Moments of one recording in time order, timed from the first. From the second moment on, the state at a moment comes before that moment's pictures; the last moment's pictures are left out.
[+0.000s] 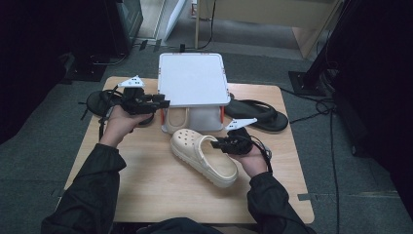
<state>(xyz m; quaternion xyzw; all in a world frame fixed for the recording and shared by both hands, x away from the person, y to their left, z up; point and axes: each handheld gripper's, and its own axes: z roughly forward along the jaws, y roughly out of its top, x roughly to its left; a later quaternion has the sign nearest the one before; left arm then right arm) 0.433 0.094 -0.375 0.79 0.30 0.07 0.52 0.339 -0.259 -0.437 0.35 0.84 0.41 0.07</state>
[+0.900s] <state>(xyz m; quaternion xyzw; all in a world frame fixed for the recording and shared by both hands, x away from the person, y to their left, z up) 0.433 0.094 -0.375 0.79 0.31 0.07 0.52 0.365 -0.291 -0.435 0.48 0.77 0.38 0.18</state>
